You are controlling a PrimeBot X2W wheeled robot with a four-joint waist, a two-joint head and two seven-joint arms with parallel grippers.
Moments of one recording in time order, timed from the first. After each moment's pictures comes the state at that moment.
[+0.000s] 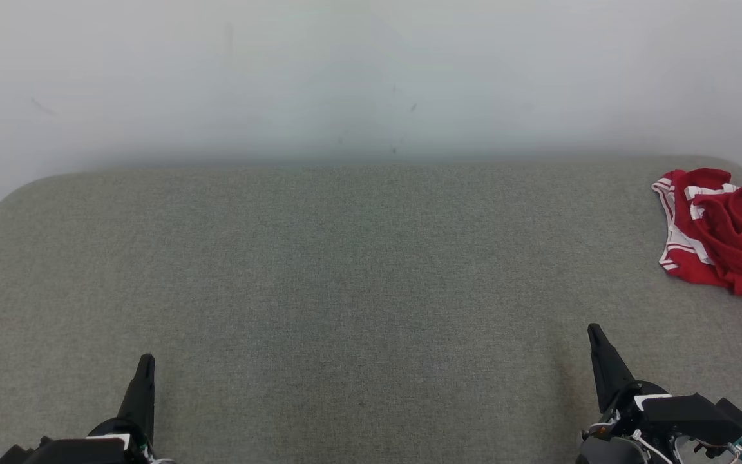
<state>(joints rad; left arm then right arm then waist) -0.11 0.05 0.11 0.25 -1.61 -0.13 0.12 -0.11 -0.06 -0.11 0.24 1.62 0.13 0.11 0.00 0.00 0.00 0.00</state>
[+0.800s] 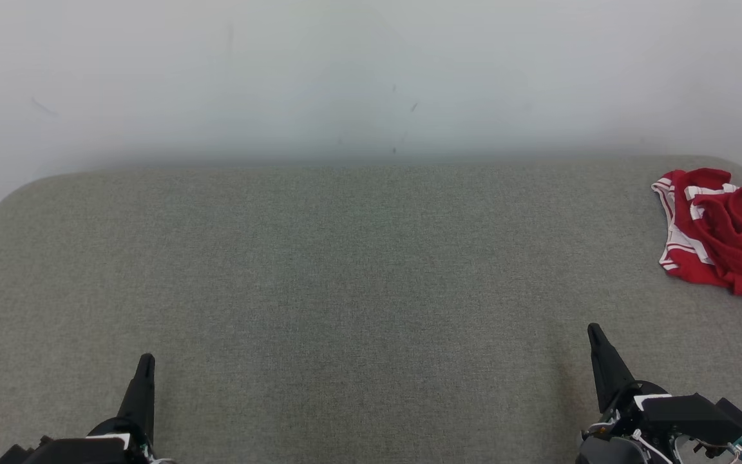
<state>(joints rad) -0.11 0.05 0.11 0.25 -1.61 -0.13 0.12 -0.11 -0.06 -0.11 0.24 1.62 0.13 0.11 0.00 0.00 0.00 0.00</state>
